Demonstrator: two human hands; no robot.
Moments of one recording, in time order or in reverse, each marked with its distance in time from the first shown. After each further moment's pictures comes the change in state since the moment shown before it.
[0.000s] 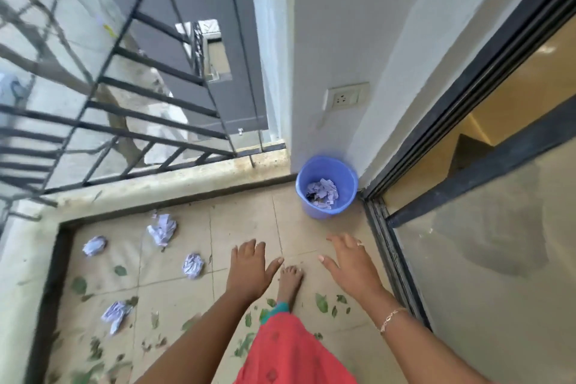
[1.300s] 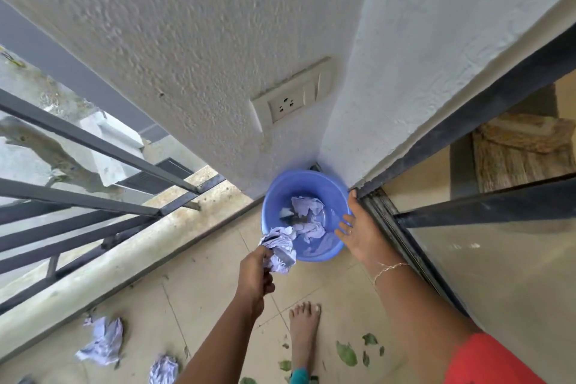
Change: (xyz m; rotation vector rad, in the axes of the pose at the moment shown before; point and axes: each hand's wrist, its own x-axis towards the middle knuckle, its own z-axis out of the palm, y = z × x) left_hand 0.310 0.071 0.047 -1.270 -0.317 -0.679; right_hand 0.316 0.157 0.052 1.696 0.147 0.819
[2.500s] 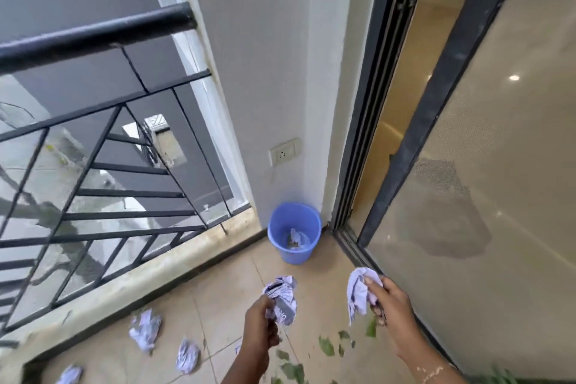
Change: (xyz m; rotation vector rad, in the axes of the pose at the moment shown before) left_hand -0.373 -0.165 -0.095 -0.073 -0.110 0.255; right_hand -0.456 0.096 -0.138 -0.244 0.055 -0.495
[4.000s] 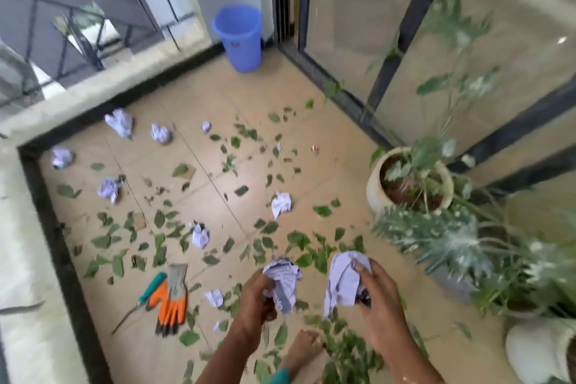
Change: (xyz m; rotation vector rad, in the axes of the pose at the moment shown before) left_hand -0.346 -0.636 -0.200 0.208 -0.283 -0.094; right_hand -0.565 0.505 -0.216 0.283 0.057 0.136
